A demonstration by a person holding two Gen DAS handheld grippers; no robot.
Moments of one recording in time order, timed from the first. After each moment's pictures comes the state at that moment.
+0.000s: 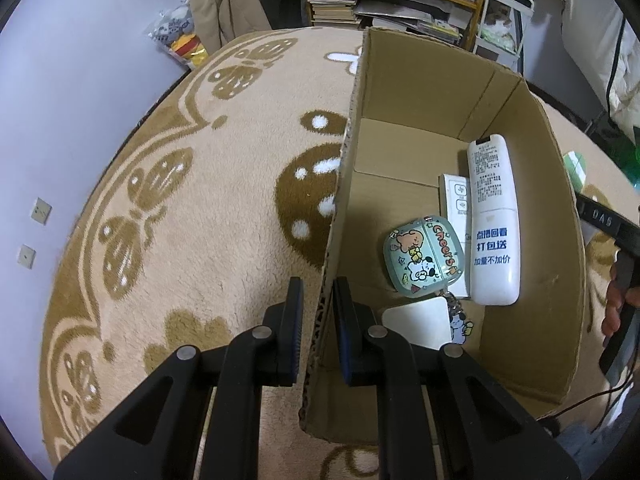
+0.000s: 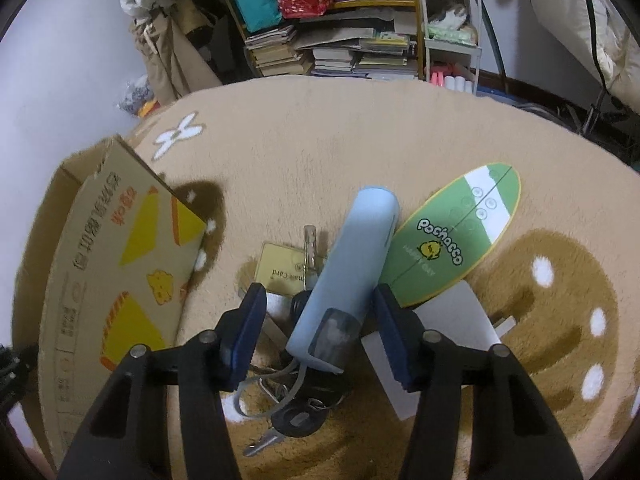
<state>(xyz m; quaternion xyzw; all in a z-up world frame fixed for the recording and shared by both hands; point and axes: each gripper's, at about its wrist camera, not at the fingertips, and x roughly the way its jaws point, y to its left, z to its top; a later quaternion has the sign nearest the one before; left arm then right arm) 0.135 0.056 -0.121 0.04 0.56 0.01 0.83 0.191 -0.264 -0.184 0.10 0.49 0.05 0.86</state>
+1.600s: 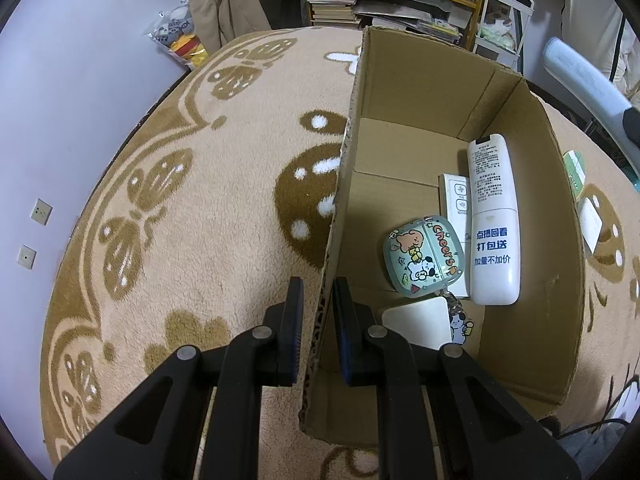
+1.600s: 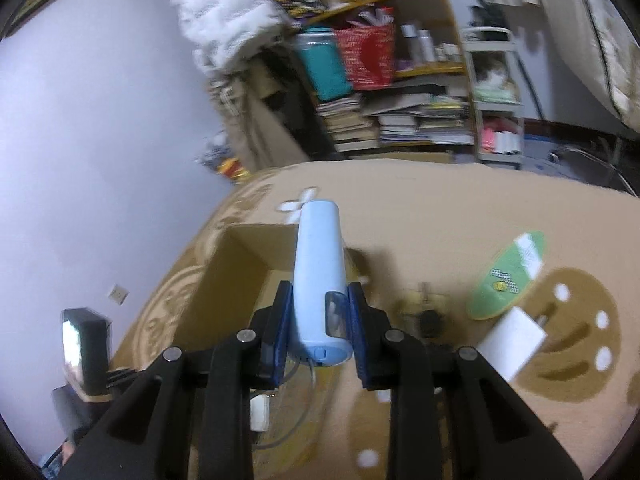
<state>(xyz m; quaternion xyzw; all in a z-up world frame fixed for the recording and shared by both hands) 0.134 0.052 -0.122 0.05 0.55 0.01 0.83 0.134 -0.210 -0.064 0.17 0.38 0.14 0.90</state>
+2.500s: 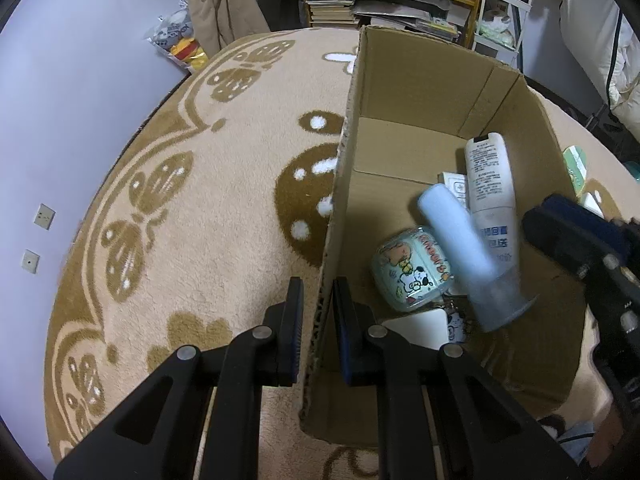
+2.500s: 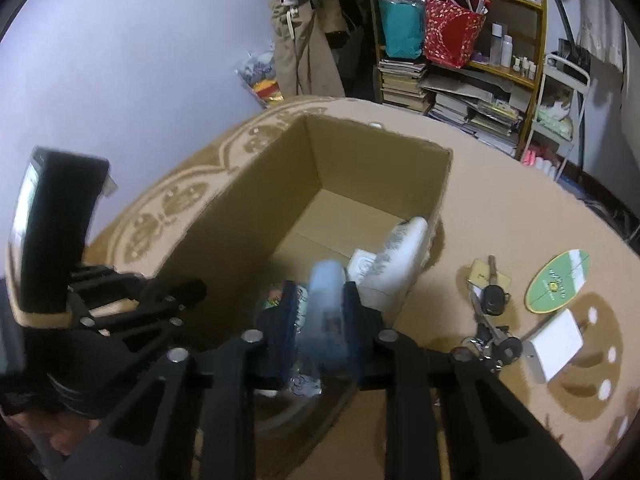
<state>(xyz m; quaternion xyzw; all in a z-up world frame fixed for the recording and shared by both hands) 0.132 0.049 -0.122 0.06 0.55 0.01 0.83 0.114 -0.125 -0.097 0.01 0.44 0.20 0.88</state>
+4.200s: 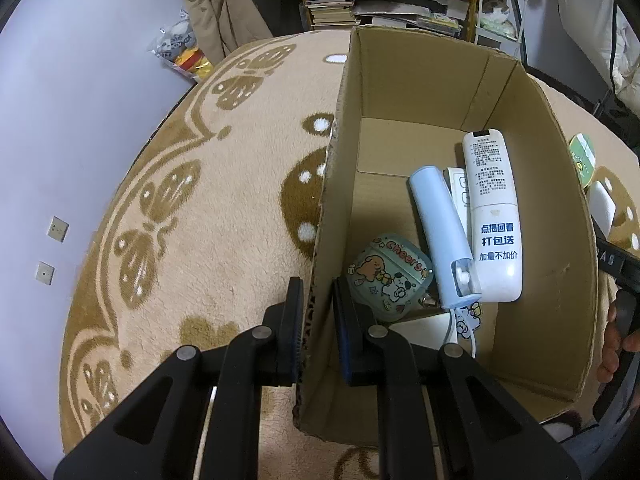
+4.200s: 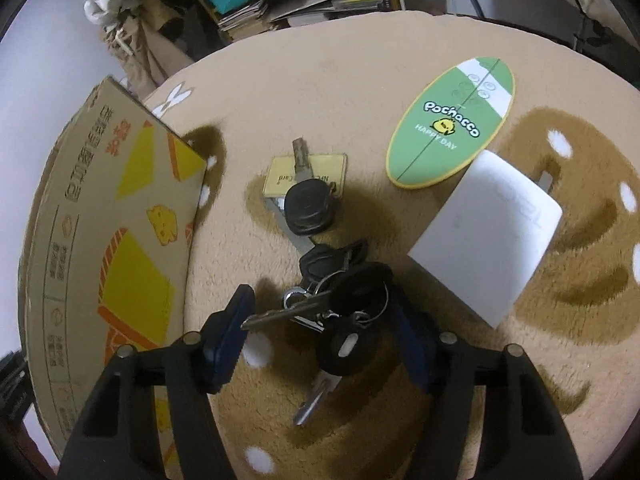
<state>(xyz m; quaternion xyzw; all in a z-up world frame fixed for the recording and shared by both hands) 0.131 0.045 -0.122 0.09 0.55 0.02 0.83 0.155 -0.265 -0.211 0.17 0.54 0.03 0.82</state>
